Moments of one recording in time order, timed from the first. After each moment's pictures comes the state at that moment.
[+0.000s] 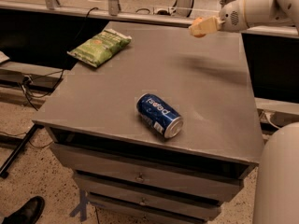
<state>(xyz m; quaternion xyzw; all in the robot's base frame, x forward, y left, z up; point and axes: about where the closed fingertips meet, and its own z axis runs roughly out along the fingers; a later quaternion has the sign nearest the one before) 0.758 -0.189 0.944 -0.33 0.79 0.26 0.44</state>
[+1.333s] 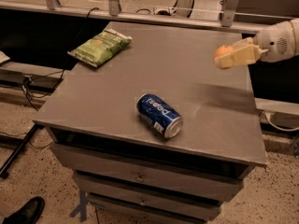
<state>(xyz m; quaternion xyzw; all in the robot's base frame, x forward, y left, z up) 0.598 -0.217 0.933 -0.41 0.75 0.36 0.38</state>
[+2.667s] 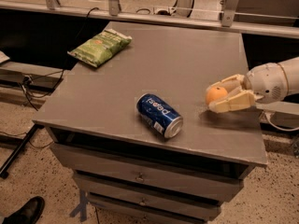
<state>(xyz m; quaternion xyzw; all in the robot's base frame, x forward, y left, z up) 0.512 -0.191 0.866 -0.52 0.66 0.39 0.38</state>
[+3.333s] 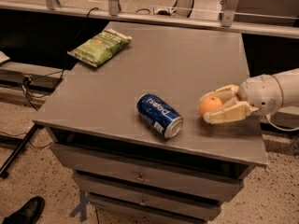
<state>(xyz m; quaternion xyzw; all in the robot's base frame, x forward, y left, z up) 0.484 -0.171 0.858 -0.51 0.64 0.43 0.38</state>
